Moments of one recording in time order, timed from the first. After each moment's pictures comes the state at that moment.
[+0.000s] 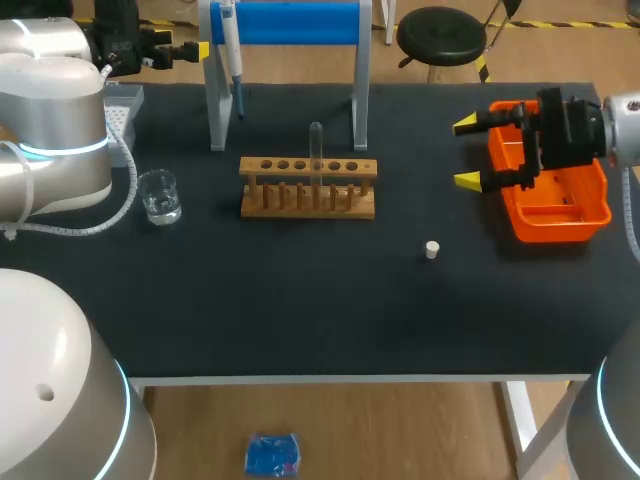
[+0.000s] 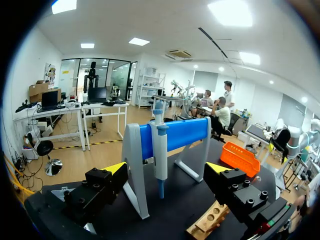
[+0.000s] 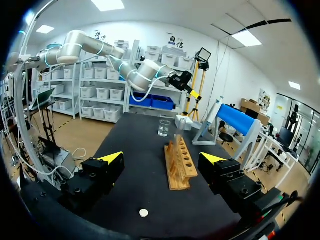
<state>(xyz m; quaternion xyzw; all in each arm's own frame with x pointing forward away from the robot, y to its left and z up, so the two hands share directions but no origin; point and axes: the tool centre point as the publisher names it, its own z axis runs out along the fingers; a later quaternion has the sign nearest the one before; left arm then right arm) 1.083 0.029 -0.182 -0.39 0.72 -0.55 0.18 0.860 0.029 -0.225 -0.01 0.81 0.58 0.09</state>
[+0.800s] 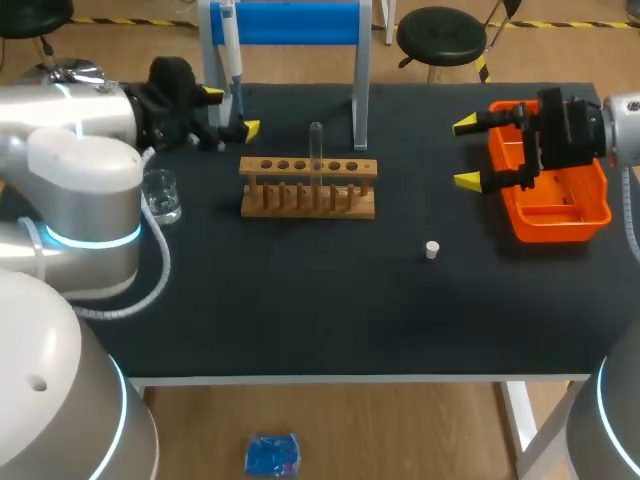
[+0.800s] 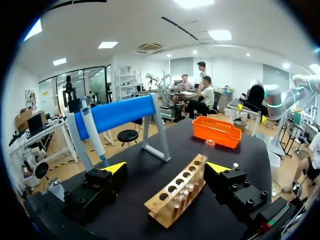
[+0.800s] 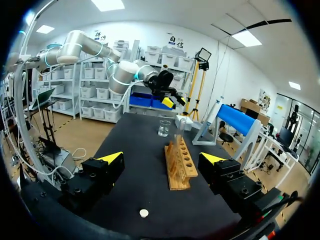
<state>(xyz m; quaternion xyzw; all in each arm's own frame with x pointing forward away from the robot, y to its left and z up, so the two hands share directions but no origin) 0.951 -0.059 -0.224 -0.27 0.79 -0.52 0.20 0.860 0.029 -0.225 -0.01 0.81 0.58 0.09</state>
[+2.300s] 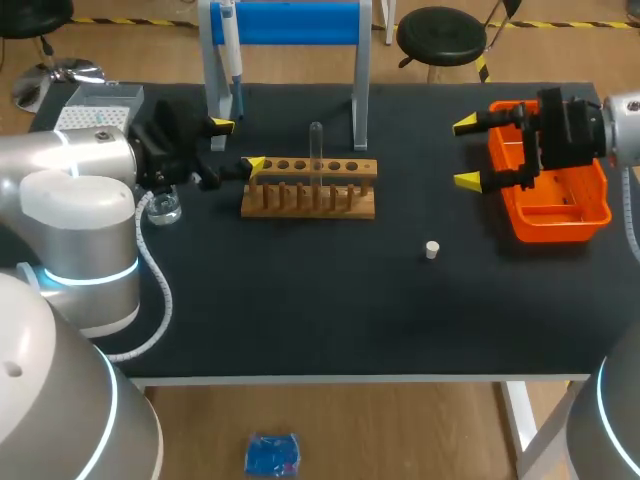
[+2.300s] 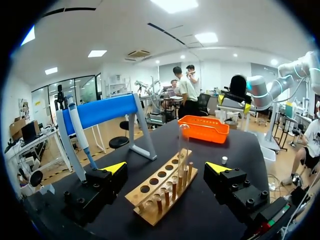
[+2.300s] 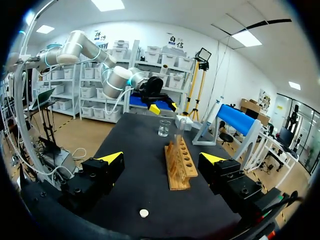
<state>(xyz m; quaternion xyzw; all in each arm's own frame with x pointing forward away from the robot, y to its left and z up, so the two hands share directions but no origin) 0.916 -0.067 -0.249 -0.23 0.78 -0.55 0.19 0.860 0.029 -0.225 -0.01 0.81 0.58 0.09</state>
